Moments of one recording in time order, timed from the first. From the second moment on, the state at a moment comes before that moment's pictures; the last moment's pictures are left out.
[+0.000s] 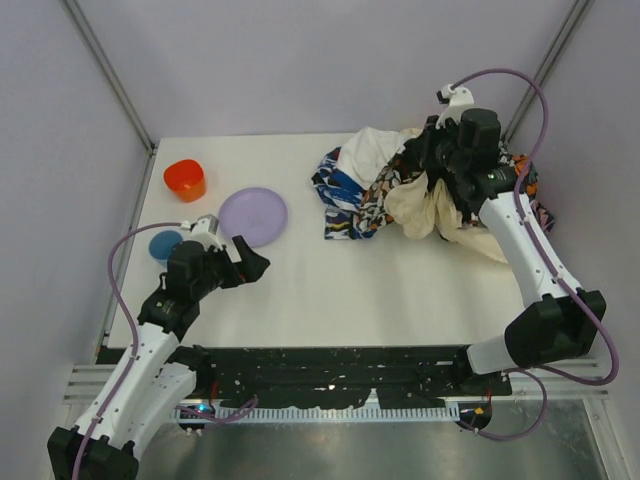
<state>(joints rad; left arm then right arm) -0.28 0.68 0.53 -0.34 0.19 -0.55 0.16 1.43 1.42 -0.28 -0.20 0.10</state>
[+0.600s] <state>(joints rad) -0.28 0.71 0.53 -0.34 0.22 -0.55 -0.01 1.70 1.86 -0.47 0.20 0.13</state>
